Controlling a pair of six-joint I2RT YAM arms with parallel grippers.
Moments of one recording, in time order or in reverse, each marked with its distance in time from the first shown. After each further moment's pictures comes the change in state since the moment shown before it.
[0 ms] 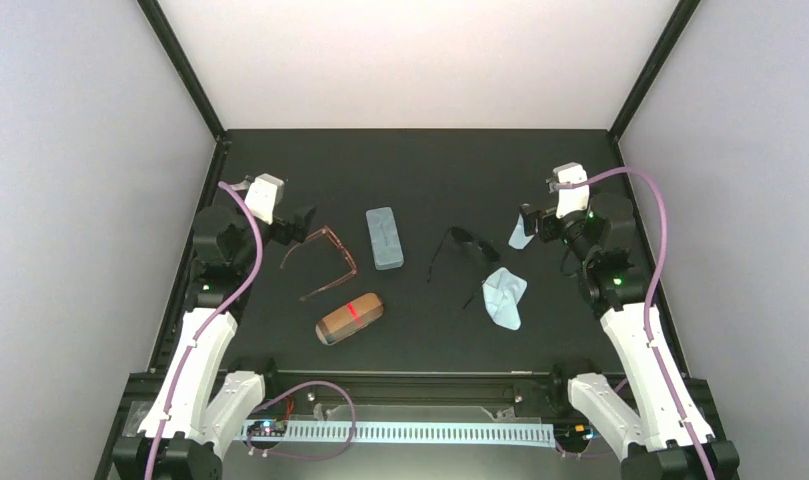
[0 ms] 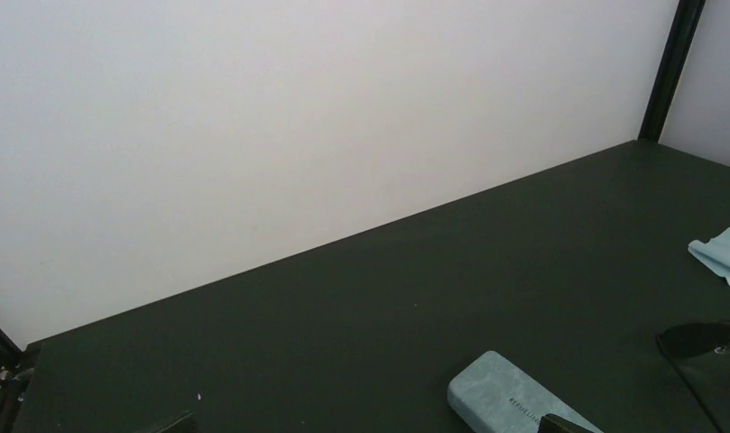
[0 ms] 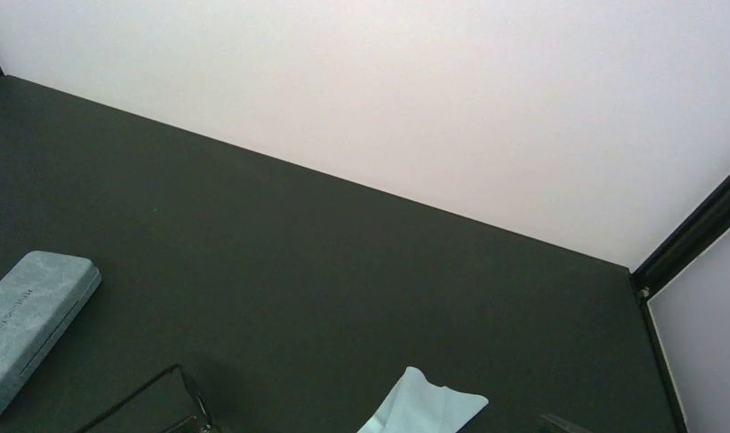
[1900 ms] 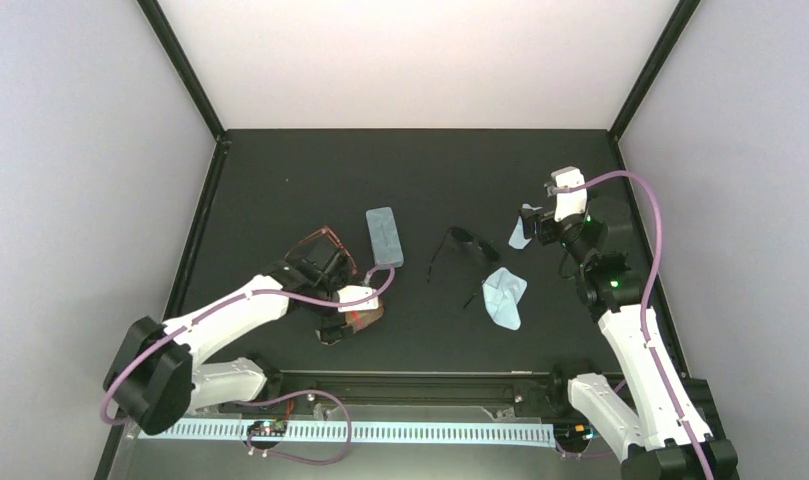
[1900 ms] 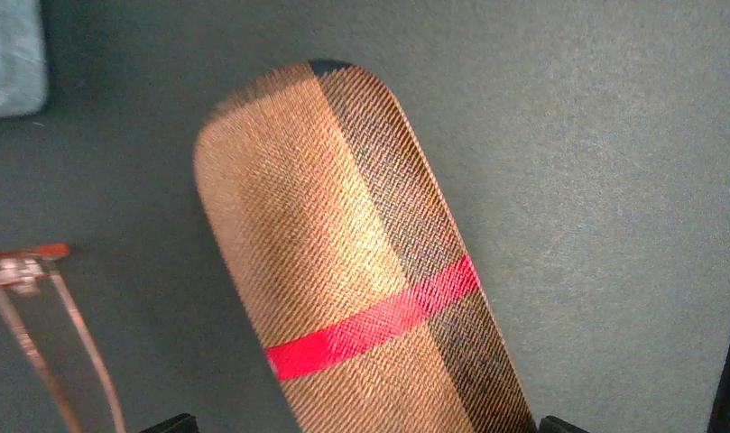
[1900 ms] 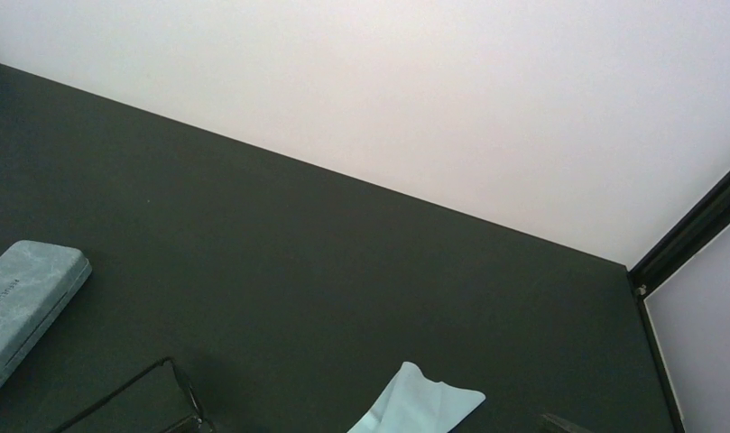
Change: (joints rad) left arm -0.578 0.356 -0.024 -0.715 -0.159 0.651; right arm 0.000 -0.010 -0.042 0.038 0.008 -0.015
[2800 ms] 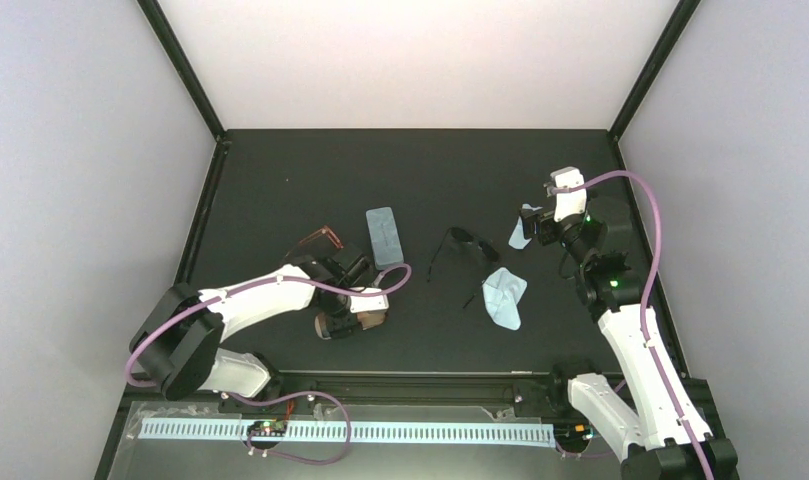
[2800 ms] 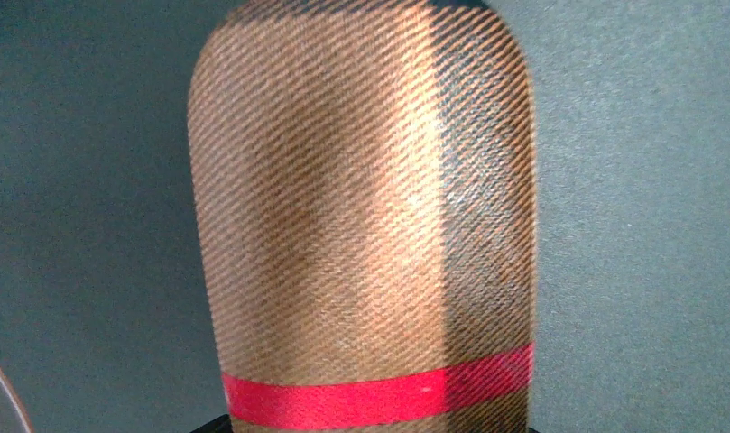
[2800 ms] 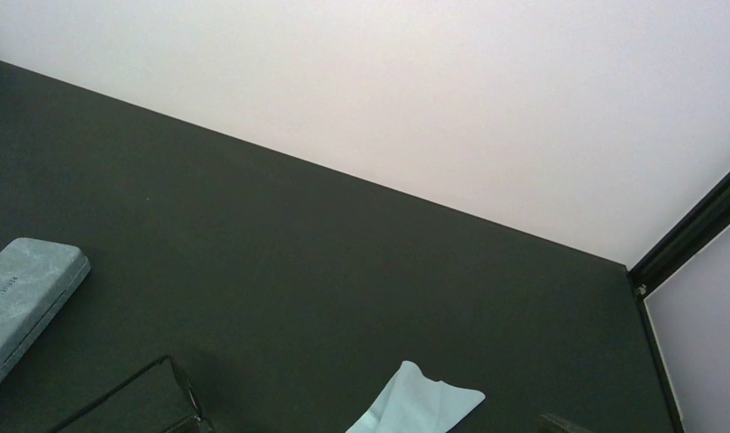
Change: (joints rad) left arm -0.124 0.220 0.057 -0.020 -0.166 -0.208; right arm 0.000 0.002 -0.003 0.000 0.000 -0.005
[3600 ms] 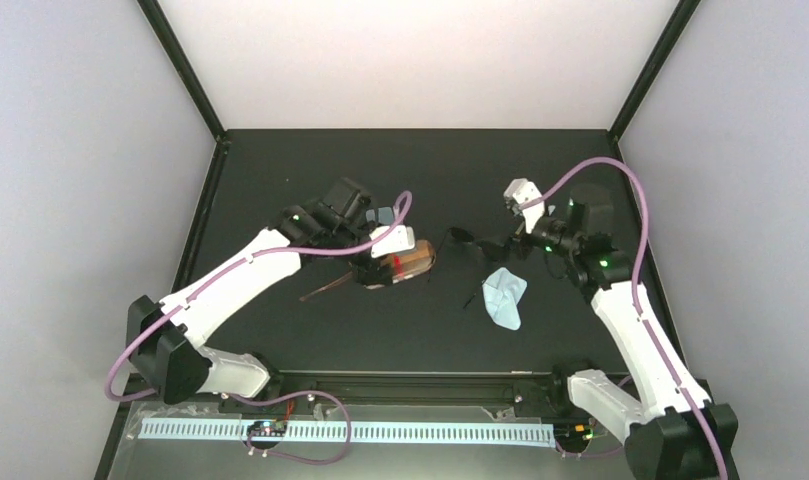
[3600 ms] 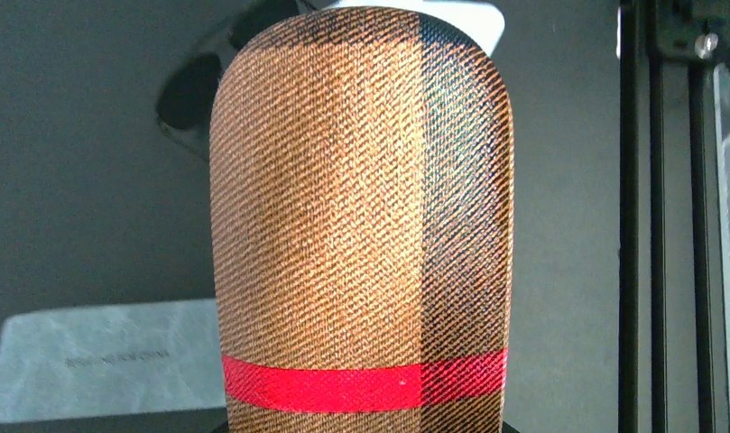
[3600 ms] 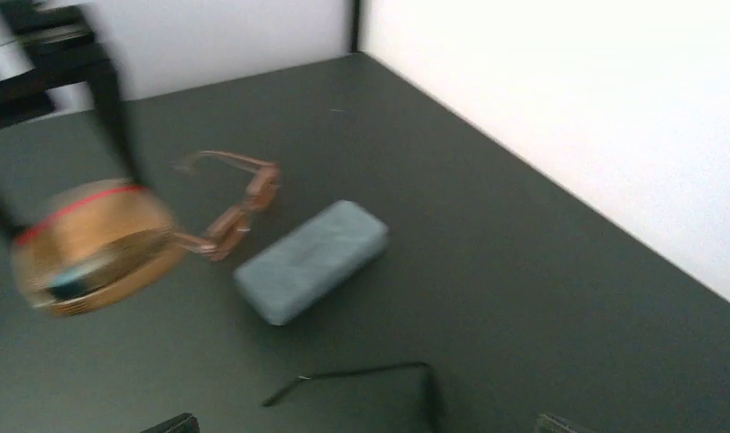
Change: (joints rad) left arm 0.024 -0.031 0.470 -0.108 0.346 0.029; right arm 0.035 0.108 0.054 -0.080 -0.543 -0.156
